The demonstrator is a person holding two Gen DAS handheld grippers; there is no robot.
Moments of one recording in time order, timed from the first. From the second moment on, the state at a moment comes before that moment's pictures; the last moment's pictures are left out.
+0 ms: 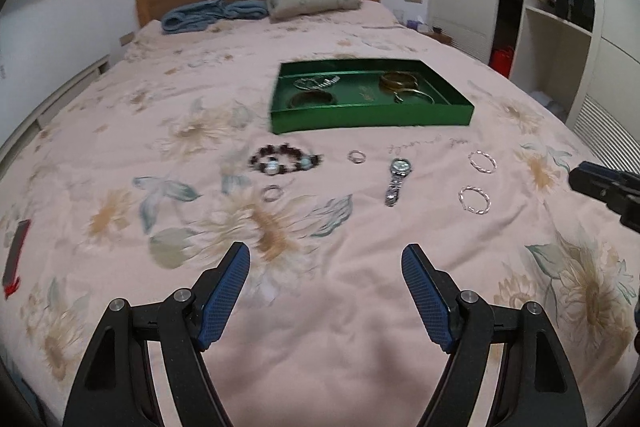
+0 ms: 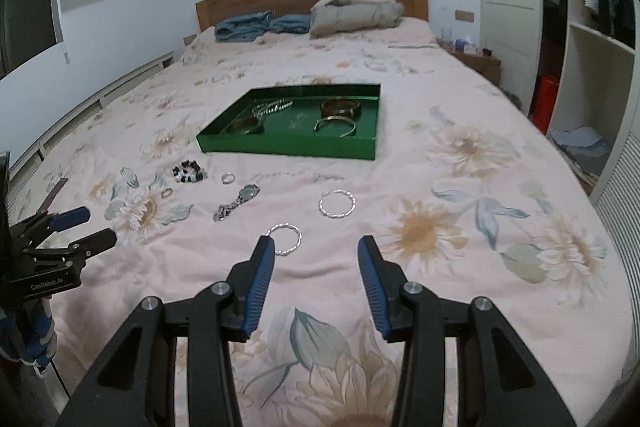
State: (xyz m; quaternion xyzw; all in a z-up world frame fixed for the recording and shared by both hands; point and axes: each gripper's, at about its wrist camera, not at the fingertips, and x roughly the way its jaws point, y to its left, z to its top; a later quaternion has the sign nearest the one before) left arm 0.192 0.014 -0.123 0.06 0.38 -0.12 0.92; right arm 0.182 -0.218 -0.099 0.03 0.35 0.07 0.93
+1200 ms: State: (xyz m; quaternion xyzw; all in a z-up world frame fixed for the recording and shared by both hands) left arm 0.309 -0.071 -0.190 0.11 0.46 -0.26 0.84; right arm 0.279 -0.173 -0.193 -0.06 0.43 0.21 0.88
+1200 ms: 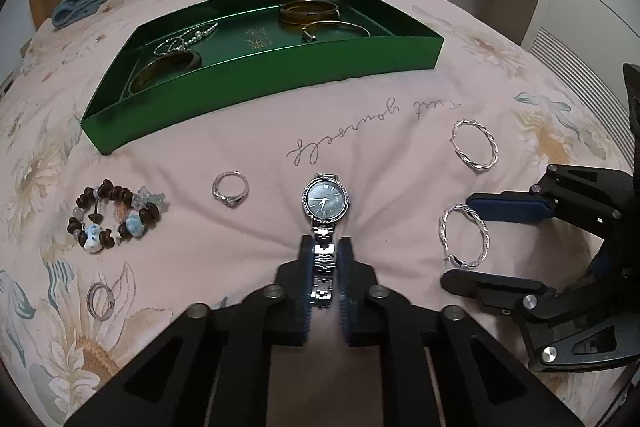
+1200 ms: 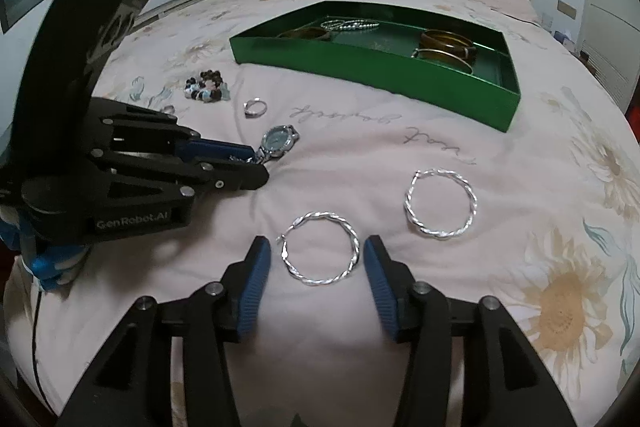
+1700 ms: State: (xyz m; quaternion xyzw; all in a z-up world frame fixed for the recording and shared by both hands) left arm 0.266 -0.042 -0.144 0.06 0.43 -0.23 0.87; right arm 0.235 -0.190 -0.165 -0.02 0.40 0.20 0.89
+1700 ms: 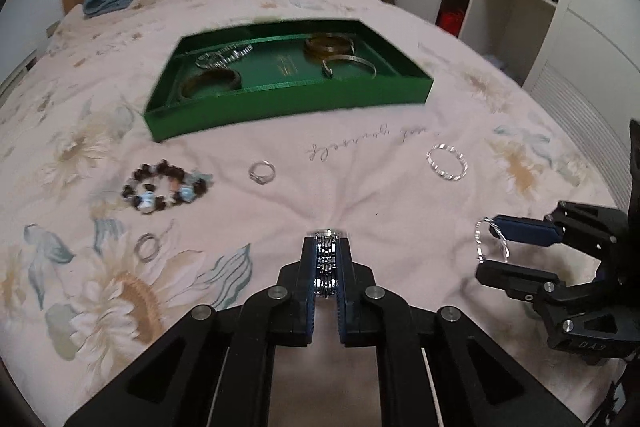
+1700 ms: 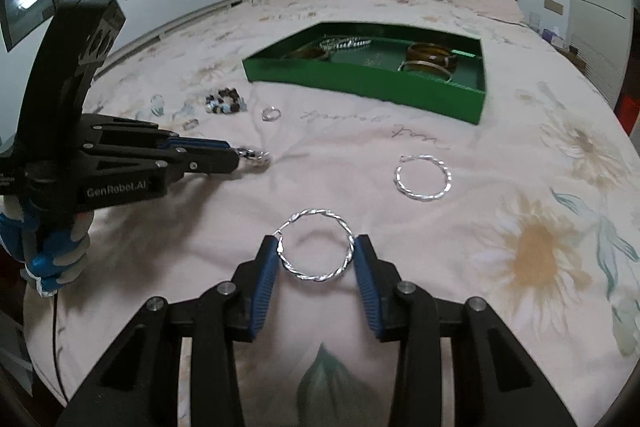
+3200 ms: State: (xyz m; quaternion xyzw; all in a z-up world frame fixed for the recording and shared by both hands) left arm 0.483 -0.087 -0.162 0.00 0.48 -0.17 0.86; right arm 0.483 -0.206 -0.172 -0.07 0.45 0.13 0.88
